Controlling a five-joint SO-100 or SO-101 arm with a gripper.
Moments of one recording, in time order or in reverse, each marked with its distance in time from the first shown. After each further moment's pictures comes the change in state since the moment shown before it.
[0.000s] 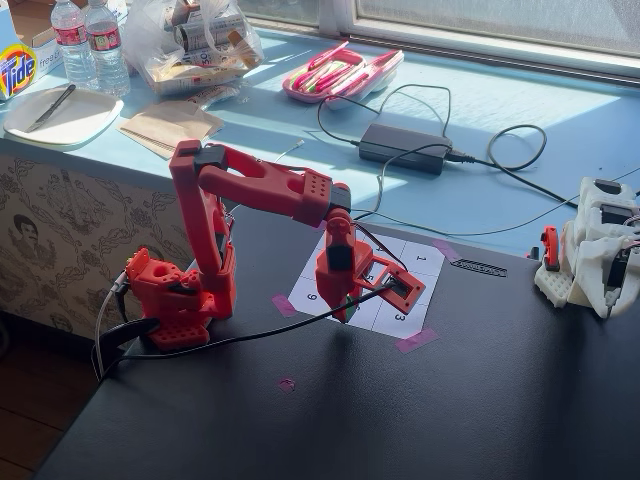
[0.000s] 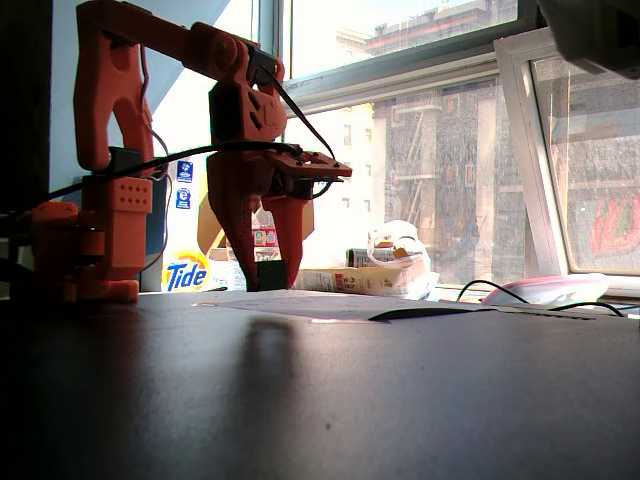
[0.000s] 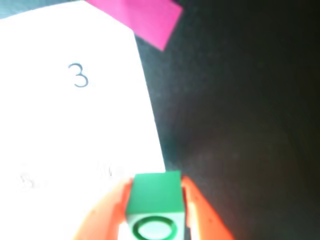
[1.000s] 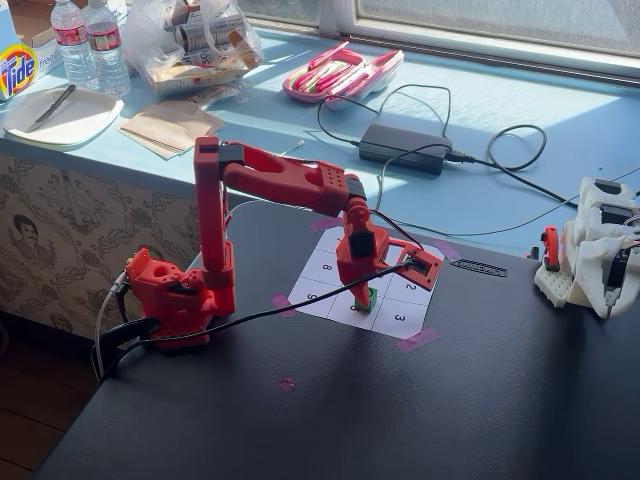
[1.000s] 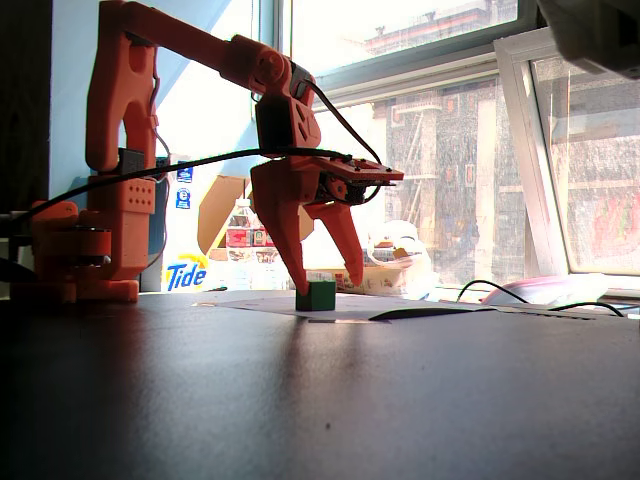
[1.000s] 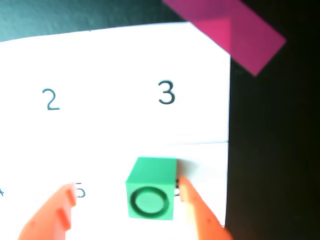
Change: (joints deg) arm -8.0 -5.1 -7.4 -1.4 5.0
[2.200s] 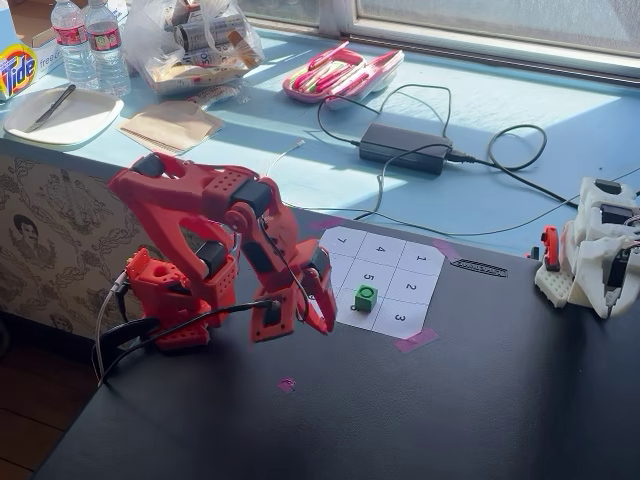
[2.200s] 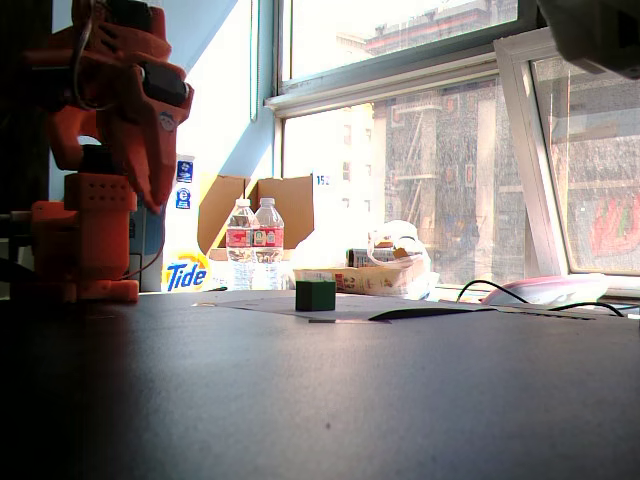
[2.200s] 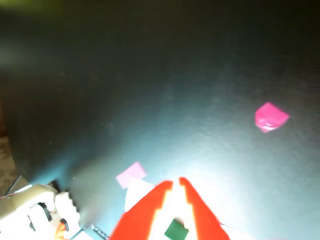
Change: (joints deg) arm 34.7 51.9 31.5 0.7 45.9
